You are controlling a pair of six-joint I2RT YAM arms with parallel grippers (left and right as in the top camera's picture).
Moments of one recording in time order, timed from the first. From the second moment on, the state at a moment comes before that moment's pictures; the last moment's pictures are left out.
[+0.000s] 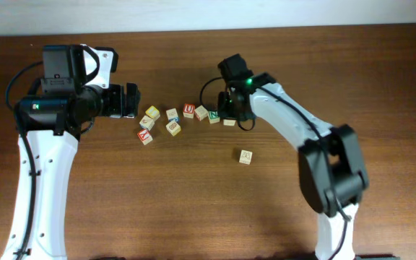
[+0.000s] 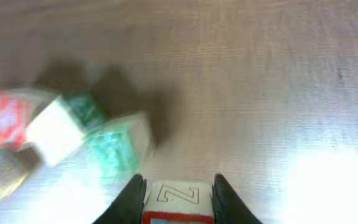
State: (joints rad) left arm 0.00 1.48 1.55 -0.99 0.17 0.09; right arm 0.43 2.10 1.65 -0.81 -0.06 0.52
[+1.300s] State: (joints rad) left arm 0.00 1.48 1.55 -0.99 0.17 0.09; right arm 0.51 2.09 1.61 -0.53 -0.02 0.23
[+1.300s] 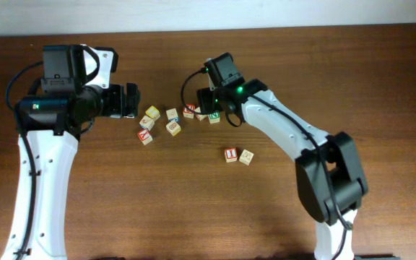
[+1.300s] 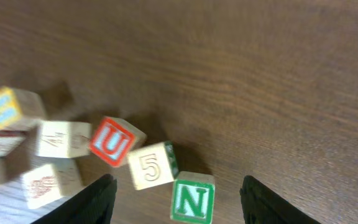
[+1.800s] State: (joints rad) left arm 0.00 1.48 1.55 -0.99 0.17 0.09; right arm 0.50 2.20 1.61 -0.57 0.02 0.17
